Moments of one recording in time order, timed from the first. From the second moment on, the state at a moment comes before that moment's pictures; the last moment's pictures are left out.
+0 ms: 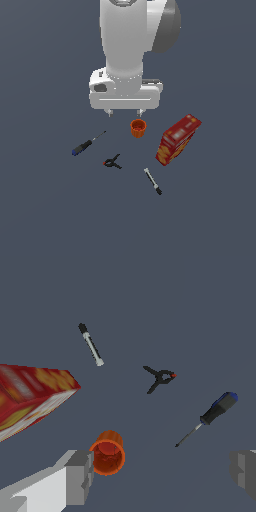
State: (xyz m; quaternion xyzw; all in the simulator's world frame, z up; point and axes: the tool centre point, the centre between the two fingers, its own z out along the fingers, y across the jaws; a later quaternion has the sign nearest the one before) arm -0.007 -0.010 0.294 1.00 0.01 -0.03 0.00
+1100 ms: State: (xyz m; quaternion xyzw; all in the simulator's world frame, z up) arm -0.002 -0.002 0.271 1.00 0.02 -0.03 0.00
